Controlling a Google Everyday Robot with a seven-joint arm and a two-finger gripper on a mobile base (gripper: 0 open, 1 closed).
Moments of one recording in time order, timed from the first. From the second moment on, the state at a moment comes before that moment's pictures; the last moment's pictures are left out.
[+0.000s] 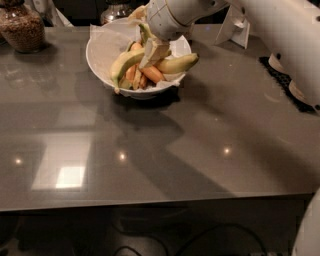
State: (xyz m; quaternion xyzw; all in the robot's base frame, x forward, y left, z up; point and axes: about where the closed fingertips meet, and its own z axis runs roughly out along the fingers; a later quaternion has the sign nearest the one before) arm 0.678 0.050 0.973 -0.81 0.42 -0.03 0.41
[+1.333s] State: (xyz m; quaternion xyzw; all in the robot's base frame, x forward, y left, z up) arm 0.707 0.065 0.935 -0.83 0.41 -0.01 0.38
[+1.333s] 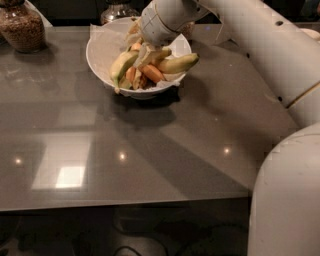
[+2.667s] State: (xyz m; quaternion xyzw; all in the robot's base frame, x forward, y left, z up) arm 0.716 0.073 0.921 -0.84 0.41 0.00 0.37
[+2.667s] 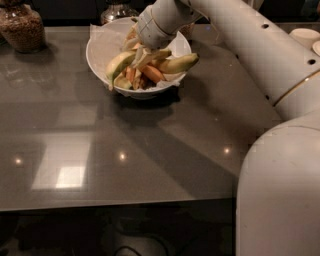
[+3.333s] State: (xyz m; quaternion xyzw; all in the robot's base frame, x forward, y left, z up) arm 0.698 0.060 0.942 -0.83 0.41 -0.01 0.37
